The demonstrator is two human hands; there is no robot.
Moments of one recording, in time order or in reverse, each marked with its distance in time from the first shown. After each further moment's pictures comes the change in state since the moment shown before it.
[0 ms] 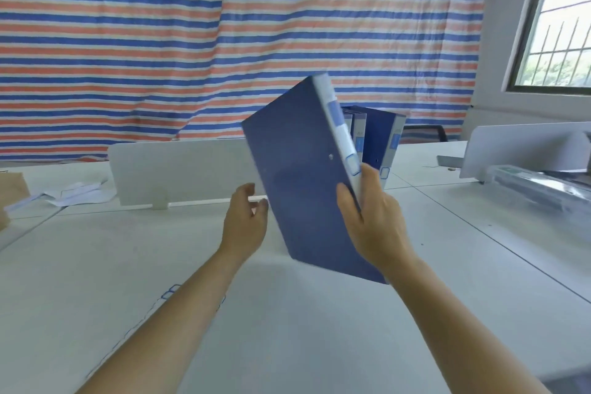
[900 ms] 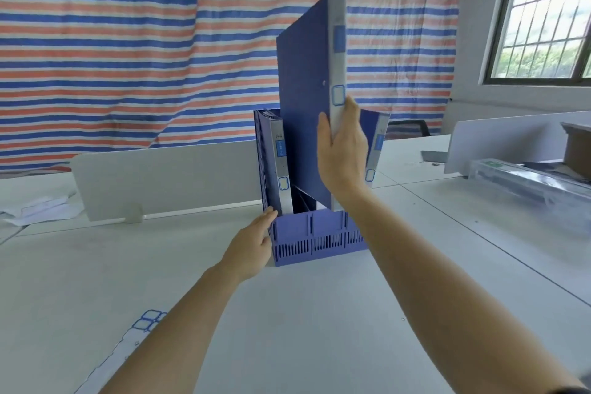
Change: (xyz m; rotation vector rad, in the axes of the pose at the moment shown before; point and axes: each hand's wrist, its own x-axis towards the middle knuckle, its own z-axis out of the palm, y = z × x) left_hand 0.021 -0.043 0.038 0.321 -0.482 0.120; right_hand 0.111 0.000 0.036 0.219 0.310 0.016
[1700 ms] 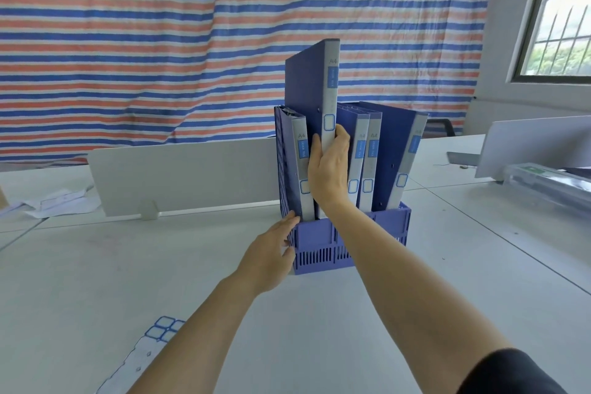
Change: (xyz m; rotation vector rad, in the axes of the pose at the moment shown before) left_hand -0.001 -0.007 -0.002 -0.050 -0.026 -0.004; right_hand -0.007 0.061 0.104 0.200 -0.062 0.109
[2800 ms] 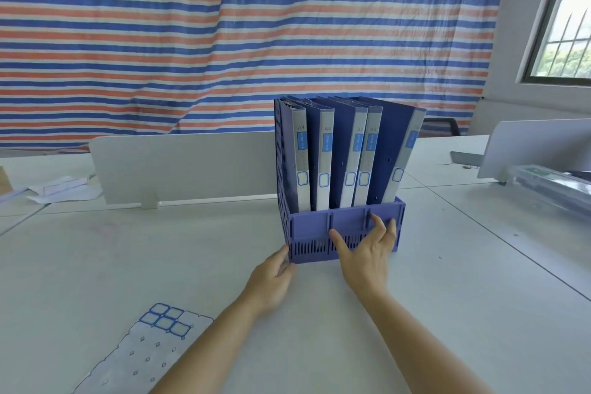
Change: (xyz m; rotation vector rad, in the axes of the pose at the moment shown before) left_hand -0.019 -0.019 0.050 -0.192 0.013 -0.189; right_hand -0.123 0.095 -0.088 -0.487 -0.120 0.409
